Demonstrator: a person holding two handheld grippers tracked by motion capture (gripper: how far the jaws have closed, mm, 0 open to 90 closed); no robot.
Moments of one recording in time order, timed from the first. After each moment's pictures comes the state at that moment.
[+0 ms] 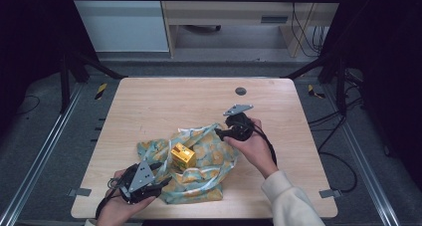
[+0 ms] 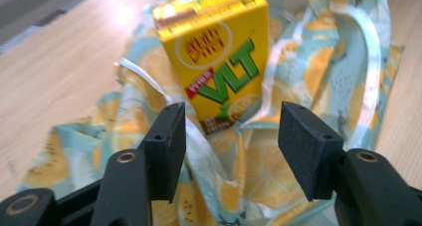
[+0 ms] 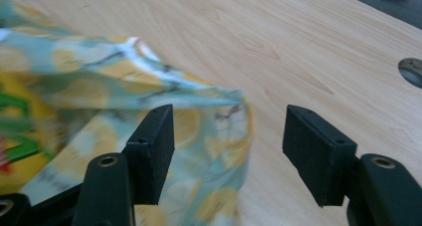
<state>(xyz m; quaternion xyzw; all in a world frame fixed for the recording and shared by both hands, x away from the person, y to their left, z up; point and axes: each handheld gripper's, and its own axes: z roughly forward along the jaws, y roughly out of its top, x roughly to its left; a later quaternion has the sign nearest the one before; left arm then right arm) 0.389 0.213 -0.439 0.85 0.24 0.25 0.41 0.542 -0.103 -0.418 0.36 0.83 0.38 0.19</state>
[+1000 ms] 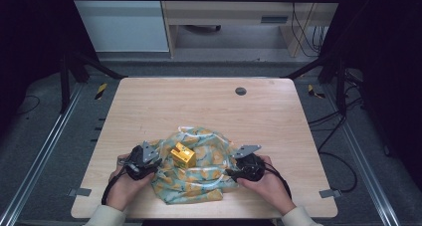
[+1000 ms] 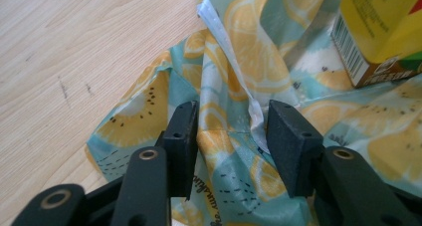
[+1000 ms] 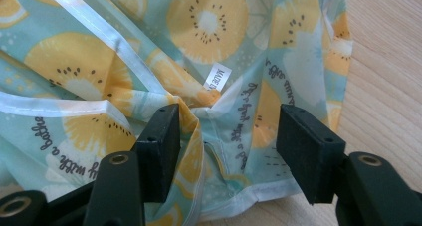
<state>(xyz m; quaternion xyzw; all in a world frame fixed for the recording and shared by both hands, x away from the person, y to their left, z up) 0.462 0.223 -0.479 0.87 0.33 0.27 0.26 0.462 -0.136 -0.489 0.33 0.88 0.32 0.14</state>
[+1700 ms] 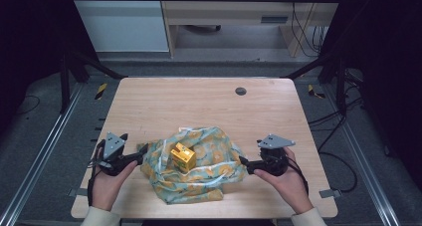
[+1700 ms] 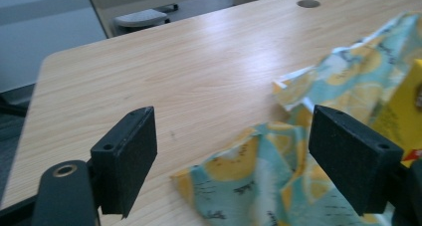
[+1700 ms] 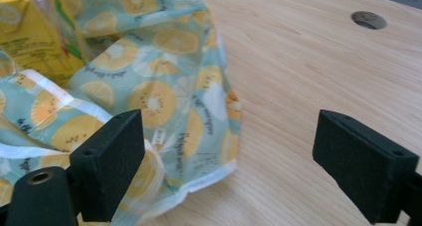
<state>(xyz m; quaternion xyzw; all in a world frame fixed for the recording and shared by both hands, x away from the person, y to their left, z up) 0.450 0.278 -0.436 0.72 0.44 0.32 0.43 0.453 -0.188 -0.436 0.38 0.80 0.42 0.21</state>
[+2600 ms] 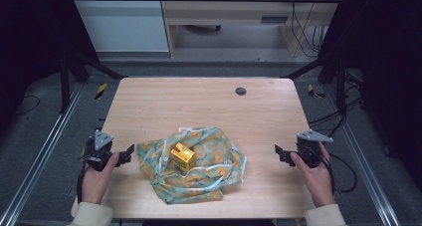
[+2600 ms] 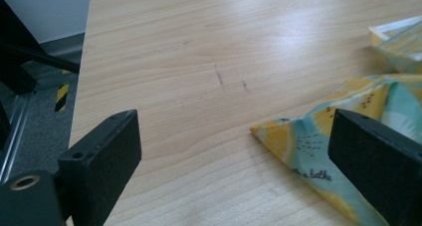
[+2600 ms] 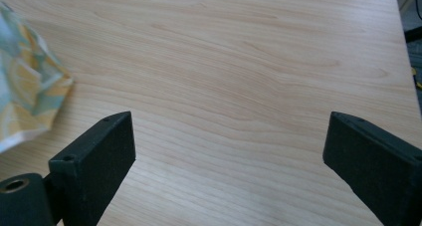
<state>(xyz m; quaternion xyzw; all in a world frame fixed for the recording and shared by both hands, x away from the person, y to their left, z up) 0.474 0.321 -0.462 0.73 0.49 0.31 0.36 0.478 -0.291 -0.464 0.52 0.72 0.39 0.25</state>
